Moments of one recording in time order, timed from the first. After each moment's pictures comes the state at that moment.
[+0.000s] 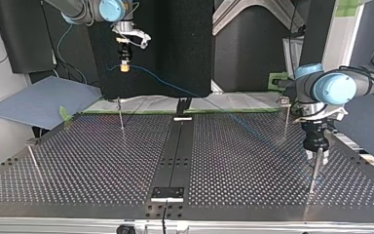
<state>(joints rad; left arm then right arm) 0.20 -1.75 -1.87 -2.50 -1.58 -2.07 2.05 -0.89 2.14 -1.04 1.77 1.48</state>
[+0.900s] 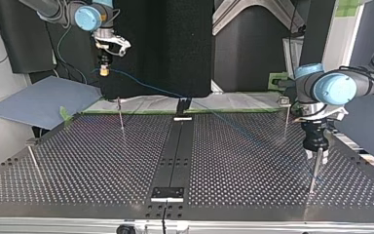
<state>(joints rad) 0.20 -1.75 -1.87 -2.51 -1.58 -2.06 1.83 -0.89 2.12 -1.00 1.64 1.47</state>
